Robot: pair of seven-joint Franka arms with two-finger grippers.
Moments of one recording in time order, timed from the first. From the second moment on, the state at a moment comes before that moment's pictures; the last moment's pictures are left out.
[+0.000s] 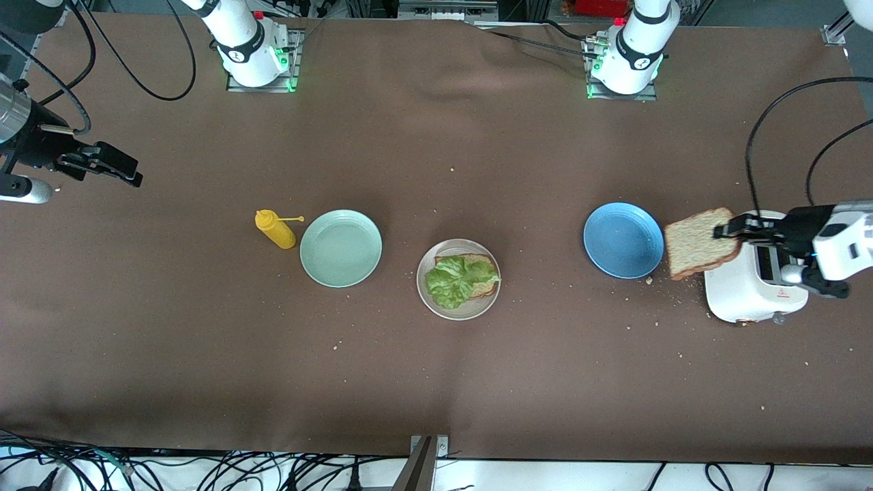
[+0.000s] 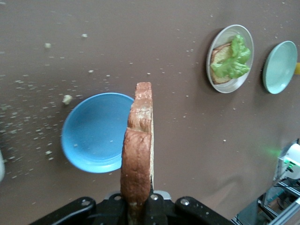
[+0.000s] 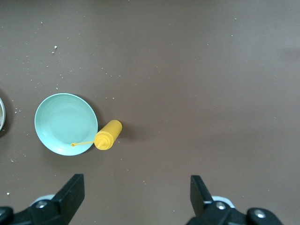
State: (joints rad) left arm 0.06 0.48 0.10 -1.39 -0.48 1.43 0.38; right arm 0.02 0.06 0.02 -1.56 0.02 1.60 0.15
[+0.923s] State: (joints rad) left arm -0.27 0.71 0.09 -1.38 -0.86 1.73 0.20; right arm 0.02 0.06 0.02 -1.56 0.02 1.60 0.15
